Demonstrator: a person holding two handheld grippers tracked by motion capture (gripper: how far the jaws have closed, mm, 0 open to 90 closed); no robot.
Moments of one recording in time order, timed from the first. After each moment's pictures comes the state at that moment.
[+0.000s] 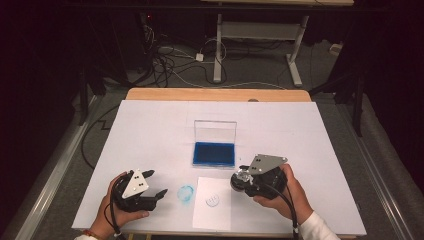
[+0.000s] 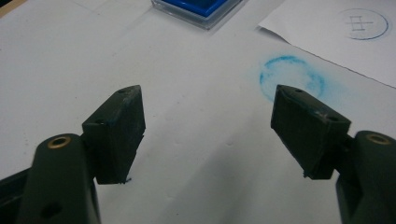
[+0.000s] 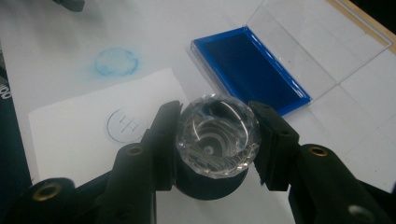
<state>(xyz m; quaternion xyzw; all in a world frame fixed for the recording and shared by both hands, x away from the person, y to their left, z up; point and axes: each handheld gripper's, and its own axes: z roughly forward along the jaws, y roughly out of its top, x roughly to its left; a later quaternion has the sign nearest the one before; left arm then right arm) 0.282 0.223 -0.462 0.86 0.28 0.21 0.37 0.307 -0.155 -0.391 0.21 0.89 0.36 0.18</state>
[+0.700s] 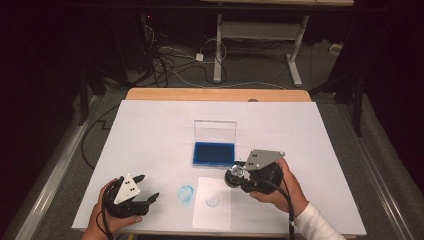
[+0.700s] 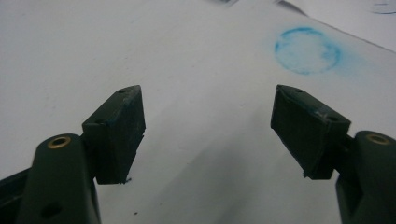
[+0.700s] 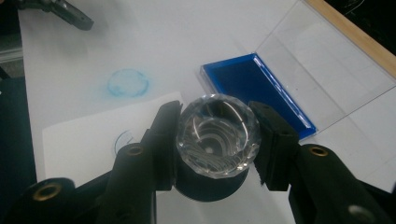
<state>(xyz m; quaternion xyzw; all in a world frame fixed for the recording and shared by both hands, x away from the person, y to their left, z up) 0.266 0.241 -0.469 0.85 0.32 0.22 0.35 0.316 -0.147 -0.381 0.18 0.89 0.39 0.17</state>
